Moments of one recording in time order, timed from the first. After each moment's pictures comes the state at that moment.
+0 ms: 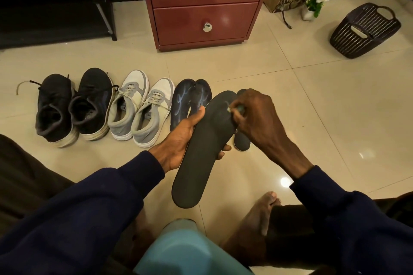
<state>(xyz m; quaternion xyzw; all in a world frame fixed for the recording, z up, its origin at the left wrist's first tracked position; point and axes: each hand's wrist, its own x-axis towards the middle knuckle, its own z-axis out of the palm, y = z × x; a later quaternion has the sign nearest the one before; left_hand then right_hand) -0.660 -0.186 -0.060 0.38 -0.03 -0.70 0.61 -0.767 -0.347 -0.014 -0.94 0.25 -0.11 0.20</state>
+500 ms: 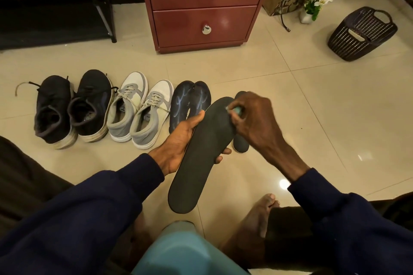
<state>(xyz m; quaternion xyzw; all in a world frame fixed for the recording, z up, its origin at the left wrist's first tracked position) -0.665 -0.184 -0.055 0.38 -0.02 -0.70 0.60 -0.769 -0.349 -0.020 -0.93 0.24 -0.15 0.24</state>
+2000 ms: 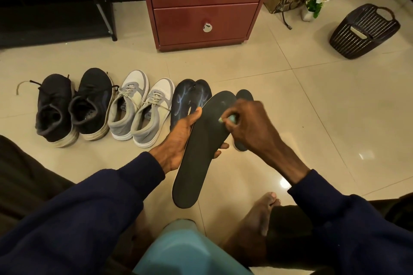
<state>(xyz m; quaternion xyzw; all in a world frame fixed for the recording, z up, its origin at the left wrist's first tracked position) -0.664 -0.183 -0.058 0.42 0.01 -0.67 0.61 -0.768 -0.333 -0.015 -0.93 0.23 -0.05 0.27</state>
